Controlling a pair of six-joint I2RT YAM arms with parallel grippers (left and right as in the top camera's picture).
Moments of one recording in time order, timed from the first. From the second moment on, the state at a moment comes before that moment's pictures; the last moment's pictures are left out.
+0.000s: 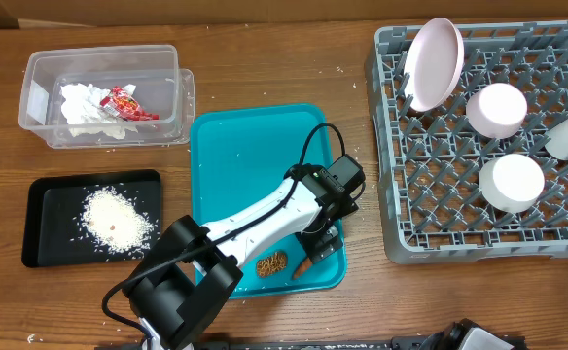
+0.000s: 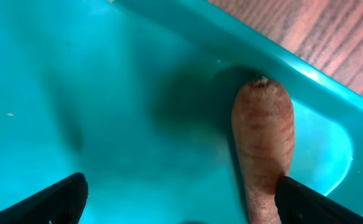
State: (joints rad) left arm -0.83 1.90 1.28 -0.92 -0.02 0.16; right arm -0.57 1.35 1.84 -1.60 0.00 0.49
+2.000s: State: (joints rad) left arm -0.62 1.95 1.27 -0.90 0.09 0.16; right arm -0.57 1.35 1.84 -1.60 0.00 0.49
